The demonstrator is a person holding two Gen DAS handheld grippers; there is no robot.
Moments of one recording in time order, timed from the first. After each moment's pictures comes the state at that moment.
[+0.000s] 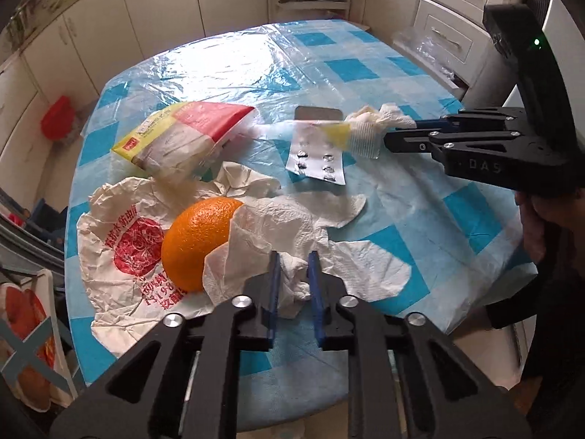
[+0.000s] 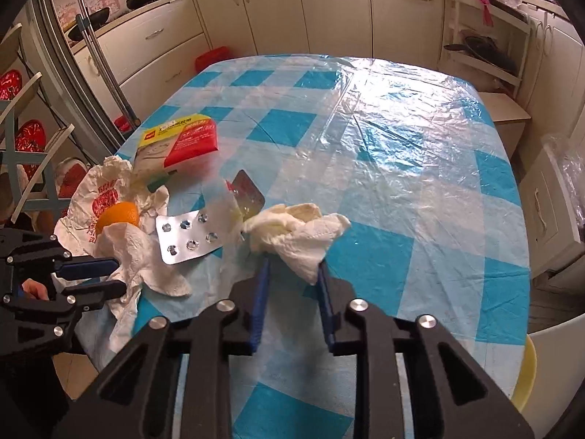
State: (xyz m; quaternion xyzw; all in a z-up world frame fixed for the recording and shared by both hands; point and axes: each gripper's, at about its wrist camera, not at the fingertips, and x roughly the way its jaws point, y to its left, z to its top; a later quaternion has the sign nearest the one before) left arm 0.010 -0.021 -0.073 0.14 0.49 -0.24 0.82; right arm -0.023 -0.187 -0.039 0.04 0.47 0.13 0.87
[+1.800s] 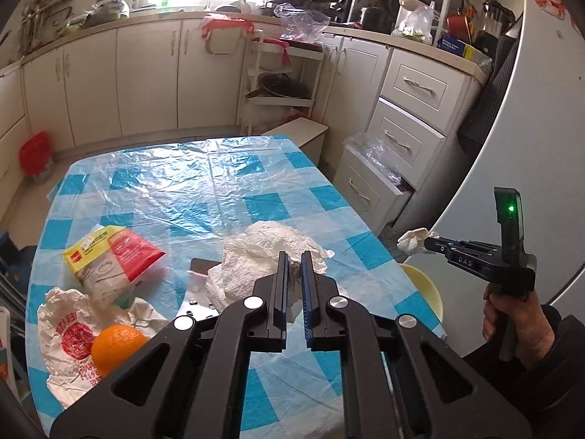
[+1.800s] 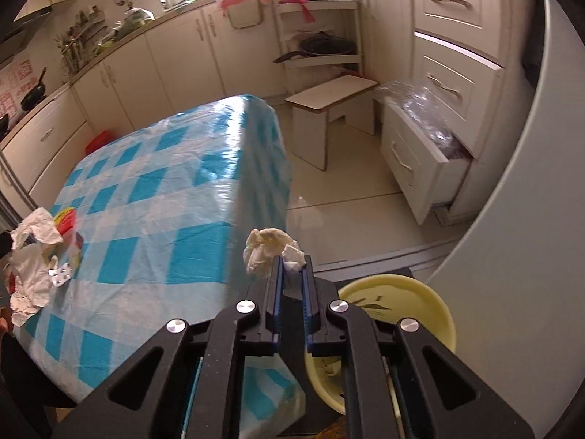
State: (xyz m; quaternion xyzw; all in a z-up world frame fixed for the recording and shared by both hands) left arm -0.006 -0.100 0.004 0.03 0.36 -0.32 0.88; right arm -0.111 -0.376 -0.031 0.14 0.42 -0.12 0.89
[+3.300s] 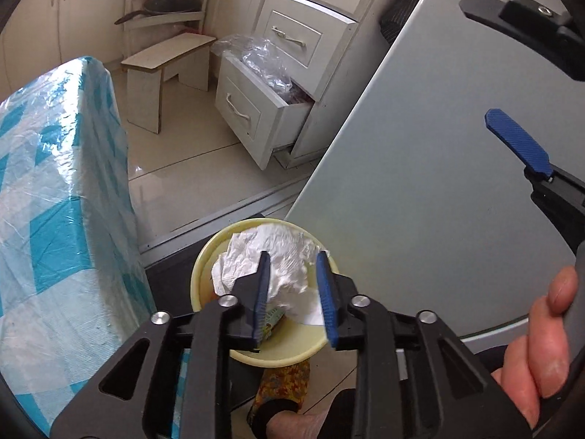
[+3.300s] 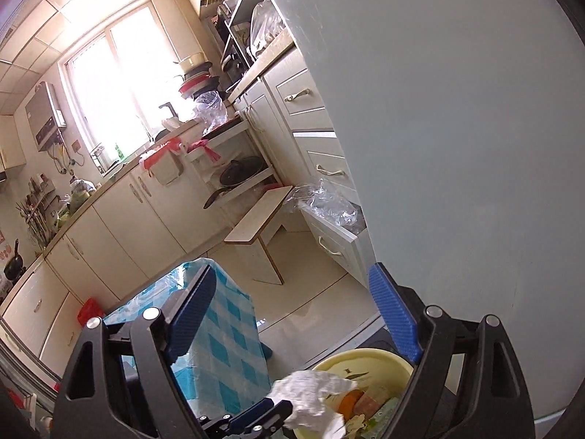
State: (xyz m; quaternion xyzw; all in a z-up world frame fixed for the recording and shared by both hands) left arm -0.054 -0.391 -0.093 0.06 0.49 -0.43 0.76; right arm -0.197 -0.469 0.038 0.29 0.17 -0.25 0.91
